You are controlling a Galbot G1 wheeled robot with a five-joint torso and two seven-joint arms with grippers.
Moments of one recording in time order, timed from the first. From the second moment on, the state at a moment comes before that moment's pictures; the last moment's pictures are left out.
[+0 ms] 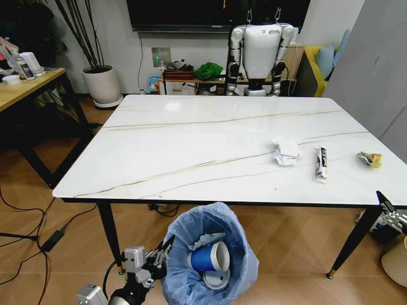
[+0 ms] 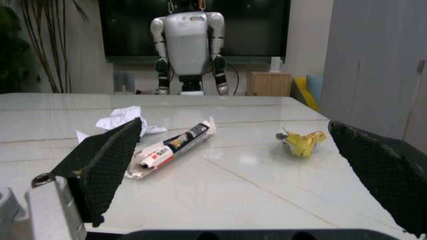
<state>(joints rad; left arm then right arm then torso) 1.97 -1.20 -0.46 -2.44 -0.66 0.23 0.01 -1.82 1.21 1.33 2.00 0.80 0.11 -0.51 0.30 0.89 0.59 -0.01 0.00</state>
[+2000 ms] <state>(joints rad) 2.02 -1.24 -0.46 -2.43 -0.62 0.24 0.01 -1.52 0.63 0.96 1.62 0.94 -0.04 -0.38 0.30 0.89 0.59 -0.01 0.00</state>
